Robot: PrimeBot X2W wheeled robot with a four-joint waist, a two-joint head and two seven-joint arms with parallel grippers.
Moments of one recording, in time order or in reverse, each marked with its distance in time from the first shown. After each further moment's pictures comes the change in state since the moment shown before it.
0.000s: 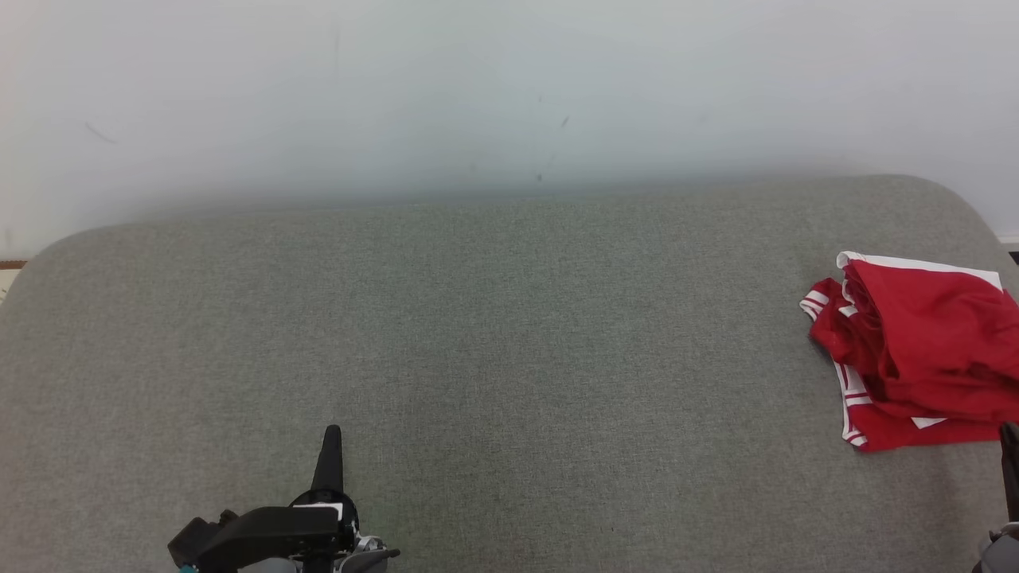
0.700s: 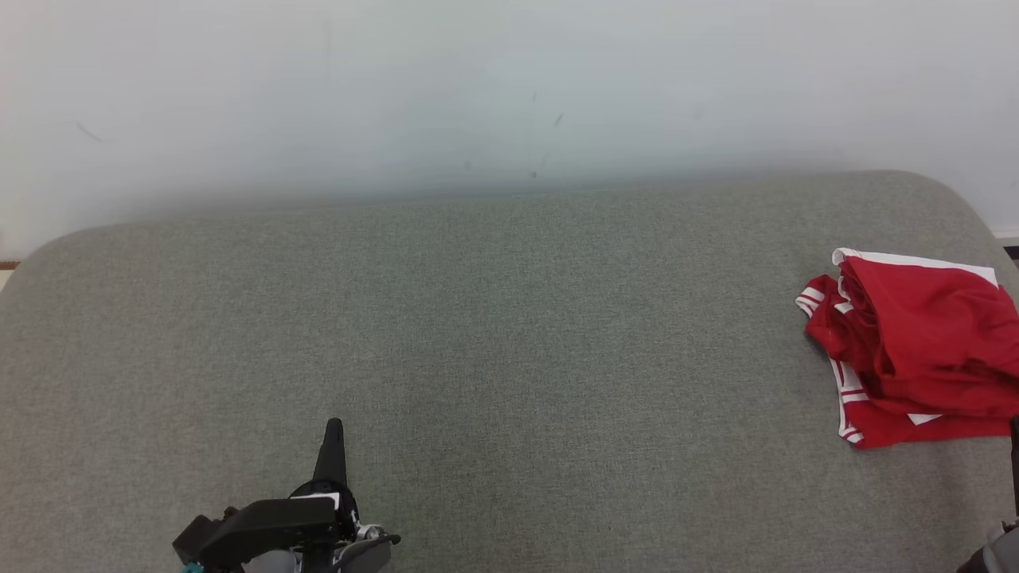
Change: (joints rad) left arm -0.030 -0.008 -0.014 0.023 -0.102 -0.018 -0.002; right arm -0.040 -0.006 -0.059 0.052 0.094 0.000 0.044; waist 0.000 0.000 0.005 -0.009
